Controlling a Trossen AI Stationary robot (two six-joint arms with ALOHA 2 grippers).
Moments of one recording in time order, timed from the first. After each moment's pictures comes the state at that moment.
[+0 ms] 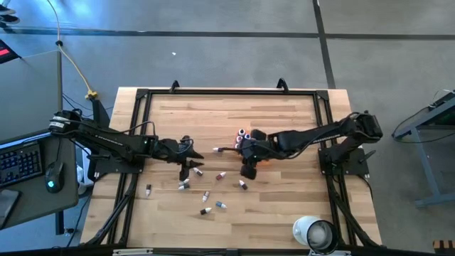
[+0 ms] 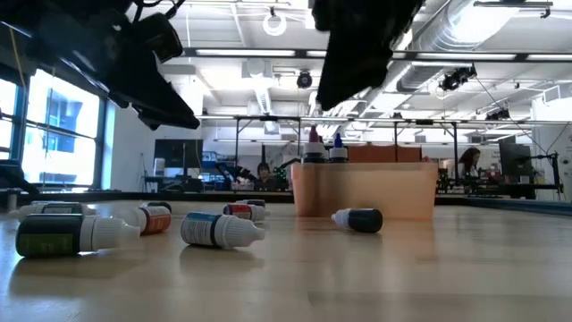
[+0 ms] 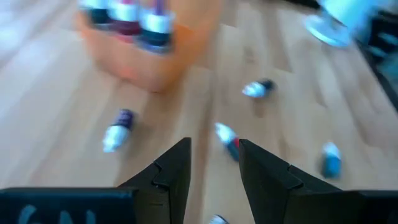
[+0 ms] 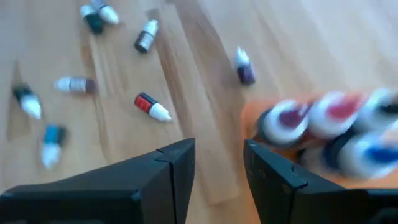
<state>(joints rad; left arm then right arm) -0.15 1.08 0.42 0.18 -0.13 -0.30 0.13 1.63 1.21 -0.50 0.21 0.42</state>
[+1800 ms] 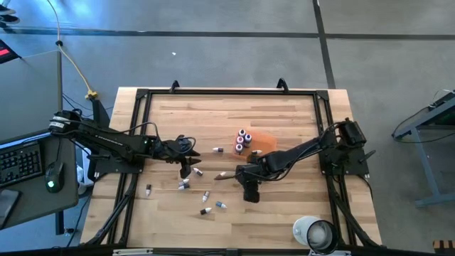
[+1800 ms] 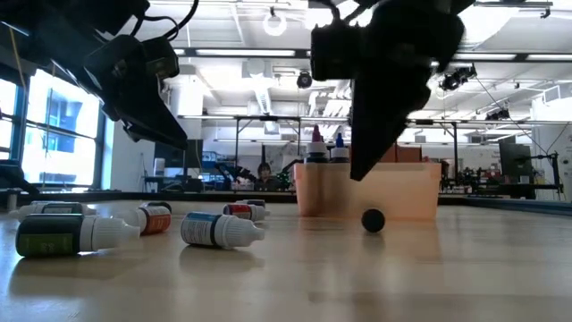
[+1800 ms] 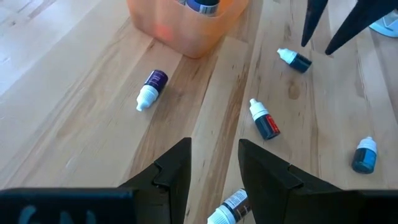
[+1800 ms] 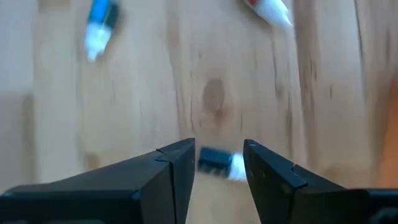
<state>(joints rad) -0.15 1.08 0.42 0.05 -0.20 -0.42 0.26 1.83 1.21 -0.49 0.01 0.37</state>
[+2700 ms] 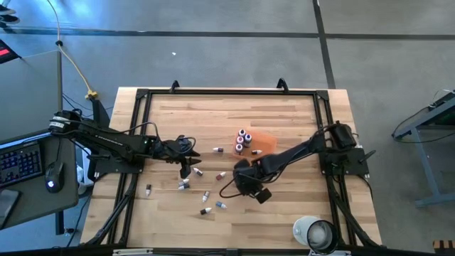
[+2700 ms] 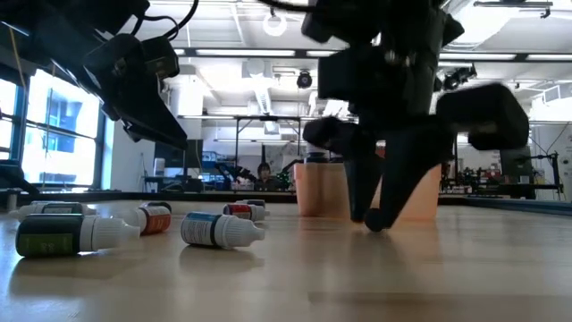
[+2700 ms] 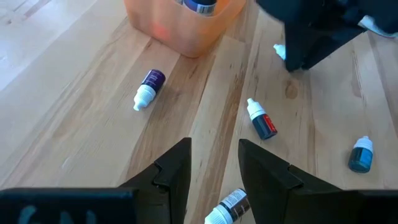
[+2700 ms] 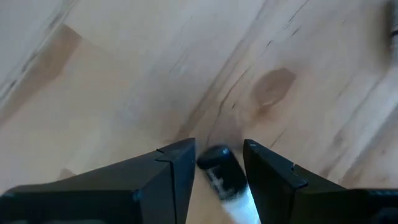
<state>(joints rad) -0.15 1.08 0.42 0.05 -0.19 -0.43 0.25 1.95 1.21 -0.48 -0.08 -0.35</state>
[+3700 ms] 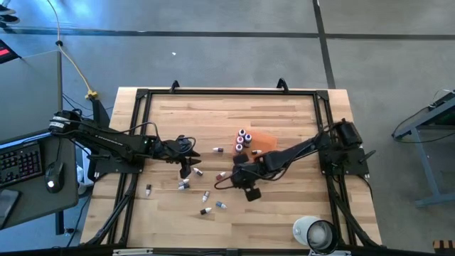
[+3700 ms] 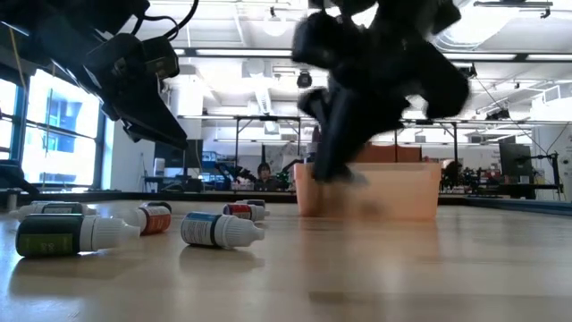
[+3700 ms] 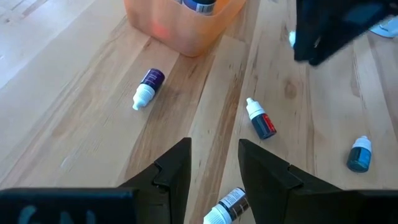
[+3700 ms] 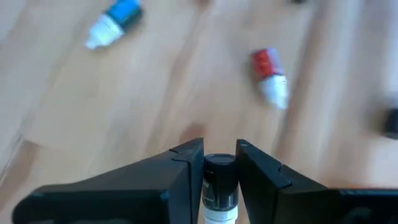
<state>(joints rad) -0.15 1.08 0.42 0.05 -0.19 -0.43 0.24 1.86 1.21 -0.36 0.06 -0.13</state>
